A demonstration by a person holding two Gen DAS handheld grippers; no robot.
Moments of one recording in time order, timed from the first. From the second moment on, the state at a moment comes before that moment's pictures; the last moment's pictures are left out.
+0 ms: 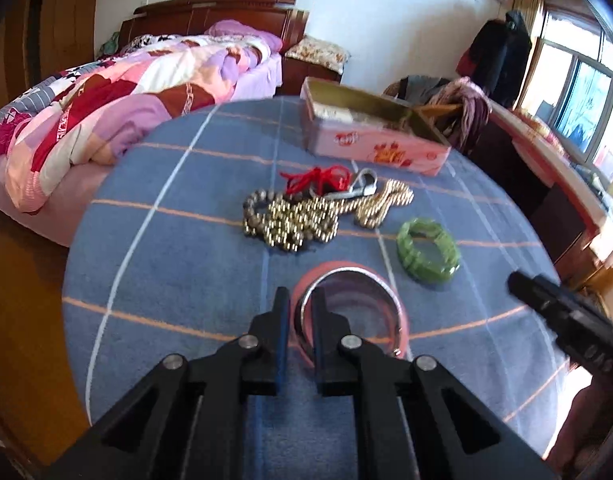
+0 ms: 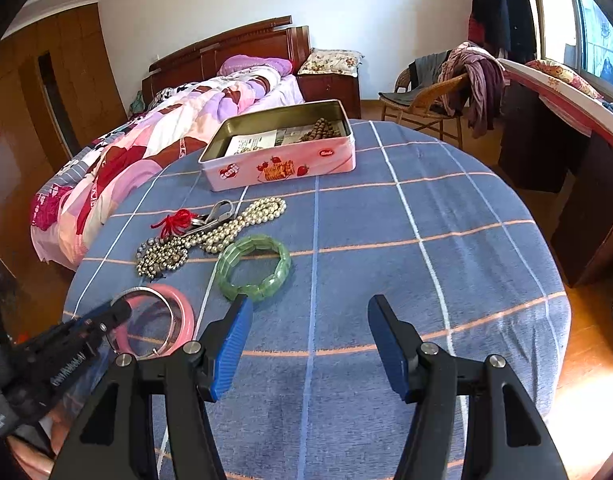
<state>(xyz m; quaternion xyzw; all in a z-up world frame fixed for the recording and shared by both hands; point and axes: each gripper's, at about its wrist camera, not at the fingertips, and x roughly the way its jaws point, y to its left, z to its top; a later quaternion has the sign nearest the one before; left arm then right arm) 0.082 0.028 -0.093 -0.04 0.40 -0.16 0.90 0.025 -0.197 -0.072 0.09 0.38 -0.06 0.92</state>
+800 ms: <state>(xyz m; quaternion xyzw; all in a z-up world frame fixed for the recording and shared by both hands) 0.076 0.065 -0.032 -0.08 0.31 -0.16 0.94 0.075 -0.117 -0.096 0.06 0.42 0.07 0.90</state>
